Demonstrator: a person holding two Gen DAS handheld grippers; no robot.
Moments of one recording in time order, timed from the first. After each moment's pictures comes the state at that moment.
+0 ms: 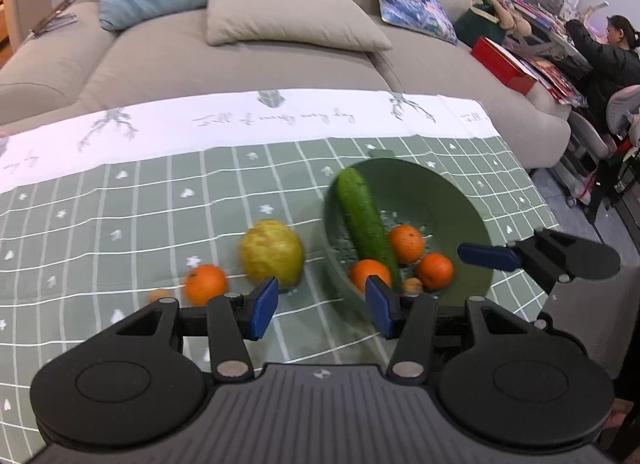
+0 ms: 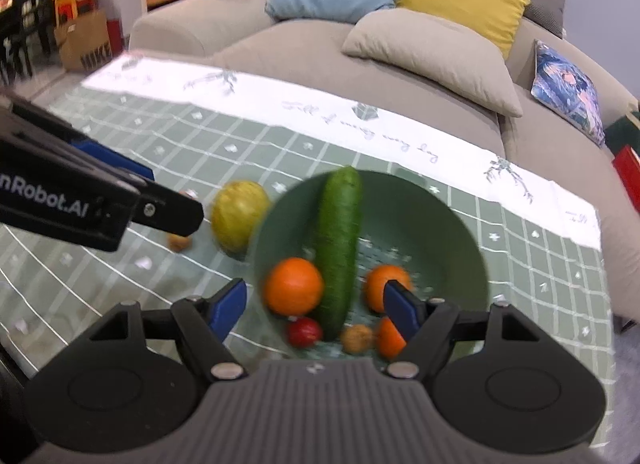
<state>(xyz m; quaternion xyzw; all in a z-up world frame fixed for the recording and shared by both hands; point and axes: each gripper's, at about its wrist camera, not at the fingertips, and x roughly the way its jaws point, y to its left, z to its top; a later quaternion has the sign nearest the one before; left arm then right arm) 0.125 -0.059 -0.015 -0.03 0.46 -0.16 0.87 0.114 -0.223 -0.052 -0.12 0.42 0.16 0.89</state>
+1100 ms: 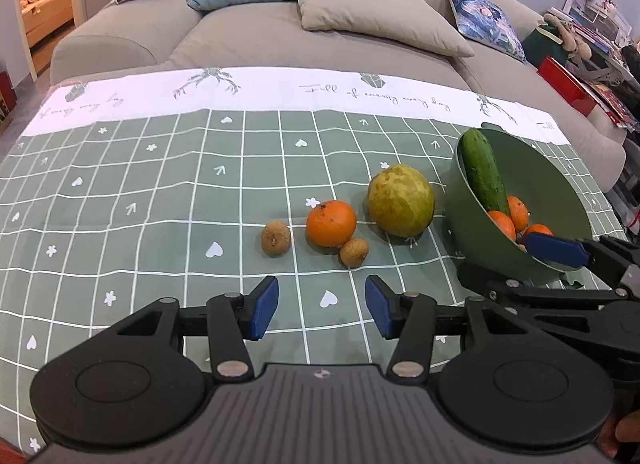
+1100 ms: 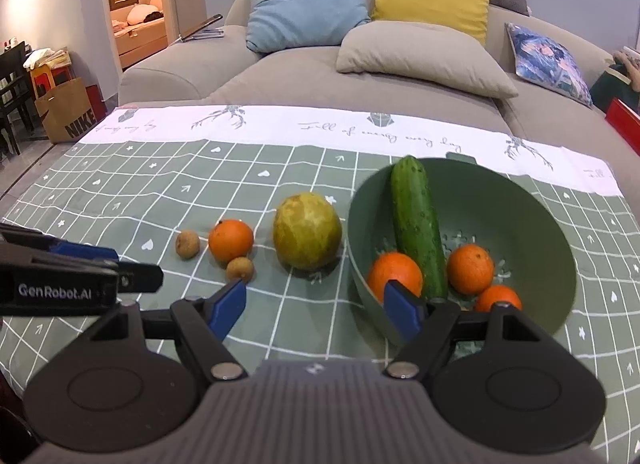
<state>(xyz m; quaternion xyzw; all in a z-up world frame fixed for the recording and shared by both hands) 0.088 0.021 -0.074 -0.05 0.45 -0.08 0.89 0.087 -0.171 -0.086 -0.03 0.39 0.13 0.91</state>
